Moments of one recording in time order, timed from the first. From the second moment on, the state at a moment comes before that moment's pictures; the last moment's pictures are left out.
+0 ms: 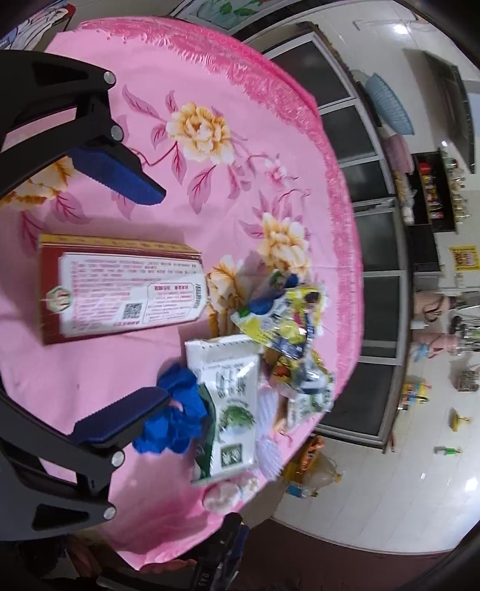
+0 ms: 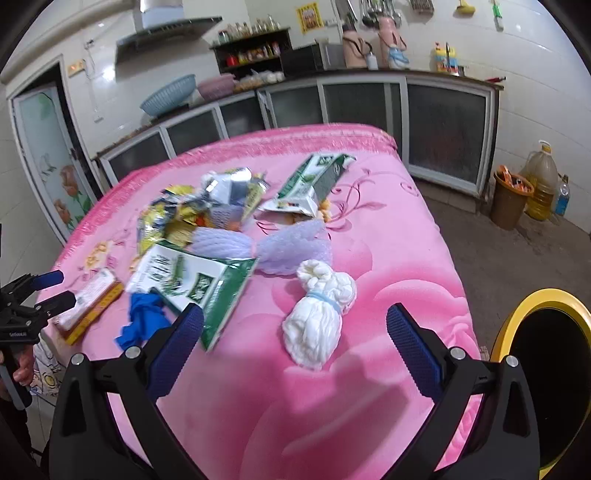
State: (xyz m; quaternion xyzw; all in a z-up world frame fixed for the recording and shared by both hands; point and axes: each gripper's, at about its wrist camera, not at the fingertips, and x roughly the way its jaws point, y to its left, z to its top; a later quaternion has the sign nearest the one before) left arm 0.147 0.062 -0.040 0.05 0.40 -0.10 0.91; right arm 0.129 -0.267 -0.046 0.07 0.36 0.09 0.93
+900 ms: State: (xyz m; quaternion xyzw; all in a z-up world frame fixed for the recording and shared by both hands) left arm 0.166 0.075 -0.062 0.00 0.44 -0.12 0.89; right arm 0.150 -0.282 -0.058 0.11 0.42 0.07 0.90
